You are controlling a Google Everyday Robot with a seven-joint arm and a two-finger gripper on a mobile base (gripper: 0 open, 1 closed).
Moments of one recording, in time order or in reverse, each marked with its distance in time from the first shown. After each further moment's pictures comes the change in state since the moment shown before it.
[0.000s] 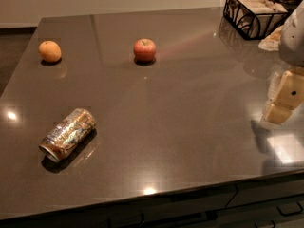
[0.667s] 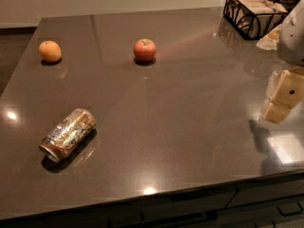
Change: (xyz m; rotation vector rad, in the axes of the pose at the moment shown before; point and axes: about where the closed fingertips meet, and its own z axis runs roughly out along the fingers) arm -0.004 -0.001 0.000 0.000 -0.009 -0.008
